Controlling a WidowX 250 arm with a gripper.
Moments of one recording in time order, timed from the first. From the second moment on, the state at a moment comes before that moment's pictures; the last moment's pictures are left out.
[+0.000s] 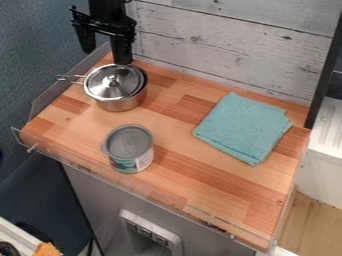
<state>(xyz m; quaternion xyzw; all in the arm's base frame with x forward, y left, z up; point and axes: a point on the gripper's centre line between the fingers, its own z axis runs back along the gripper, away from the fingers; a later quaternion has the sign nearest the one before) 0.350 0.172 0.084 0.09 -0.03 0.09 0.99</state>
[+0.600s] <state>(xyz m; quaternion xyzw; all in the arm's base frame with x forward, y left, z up) 0.359 0.074 0.076 0.03 -0.04 -0.02 1.00</state>
